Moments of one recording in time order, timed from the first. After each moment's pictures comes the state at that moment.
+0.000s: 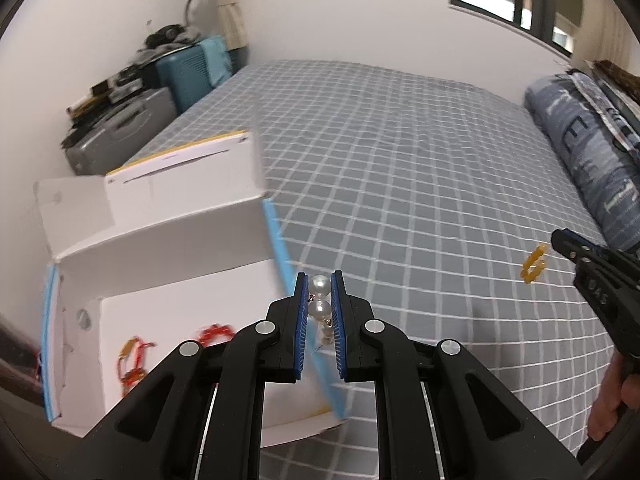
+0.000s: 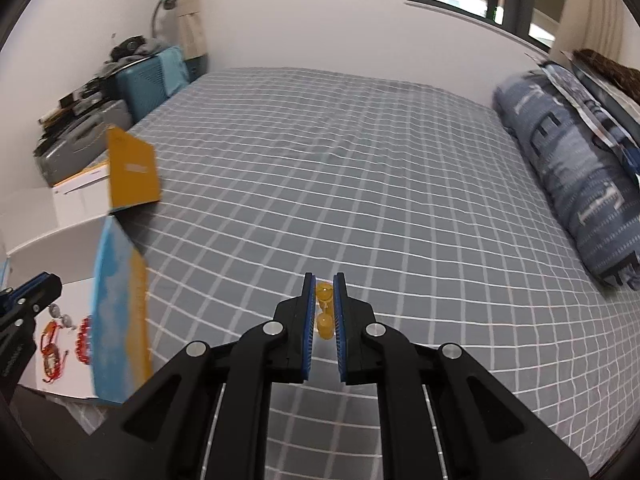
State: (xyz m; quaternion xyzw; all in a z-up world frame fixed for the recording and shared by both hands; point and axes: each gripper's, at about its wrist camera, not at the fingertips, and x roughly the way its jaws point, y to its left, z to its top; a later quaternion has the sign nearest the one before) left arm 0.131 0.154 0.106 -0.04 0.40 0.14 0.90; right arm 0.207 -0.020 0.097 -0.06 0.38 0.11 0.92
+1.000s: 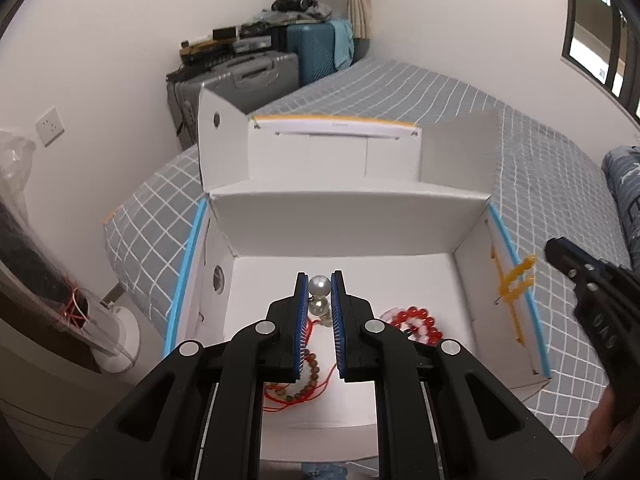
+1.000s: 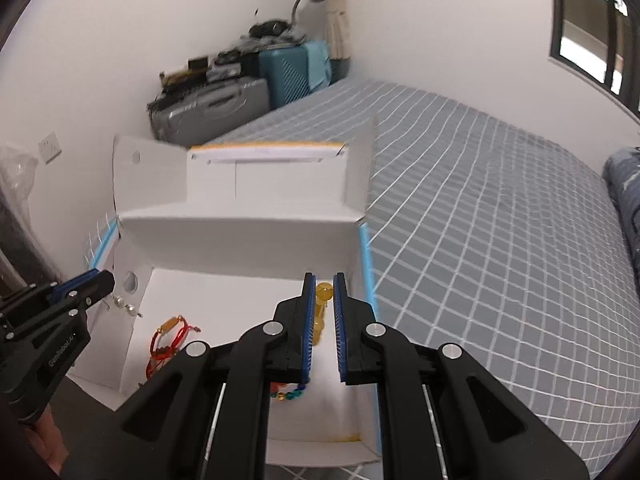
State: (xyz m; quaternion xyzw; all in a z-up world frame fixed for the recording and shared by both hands) left arm 0.031 0.333 0.105 -0.12 0.40 0.27 0.87; right arm 0.125 0.208 0.104 -0.11 0.35 0.28 0.89
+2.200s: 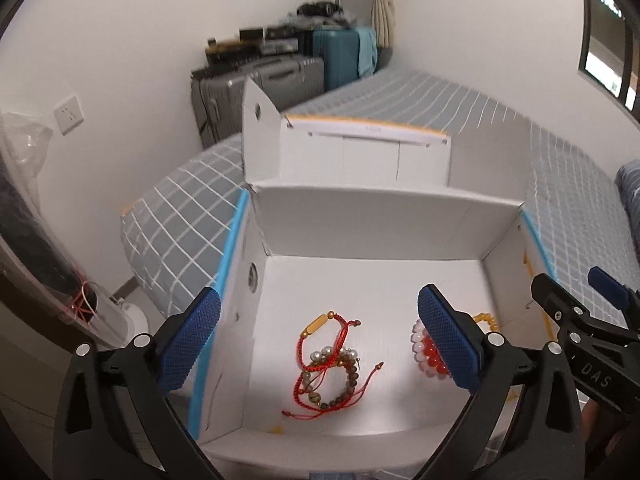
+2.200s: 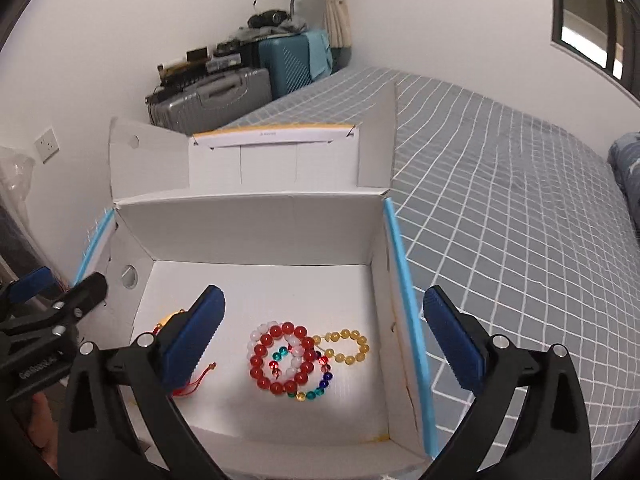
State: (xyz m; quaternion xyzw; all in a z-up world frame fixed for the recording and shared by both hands) left arm -0.002 0.356 0.100 -0.12 0.36 0.30 0.87; right arm 0.112 0.220 0.078 -0.10 0.35 0.28 0.89
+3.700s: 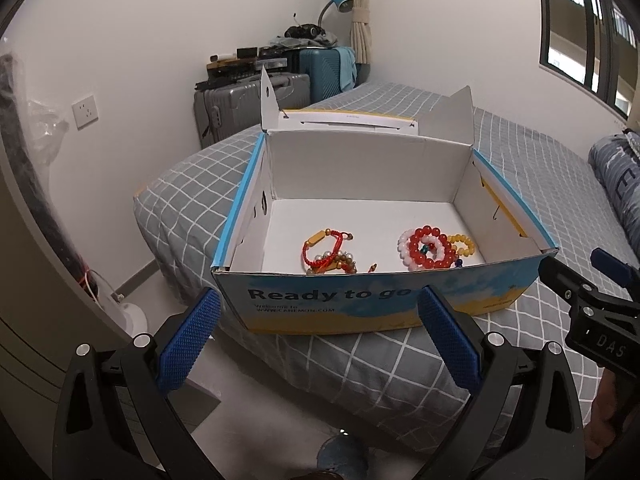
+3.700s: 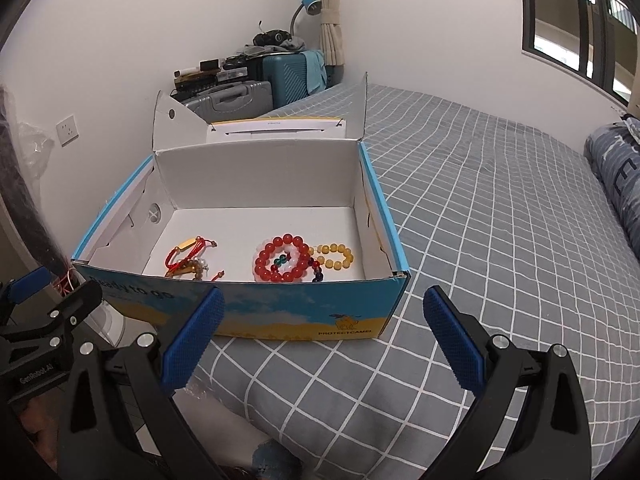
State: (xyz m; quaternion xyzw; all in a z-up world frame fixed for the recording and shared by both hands) left arm -0.116 0.282 0.058 -0.09 0.33 0.28 0.90; right arm 0.000 0.139 0.047 -0.09 0.31 0.27 0.91
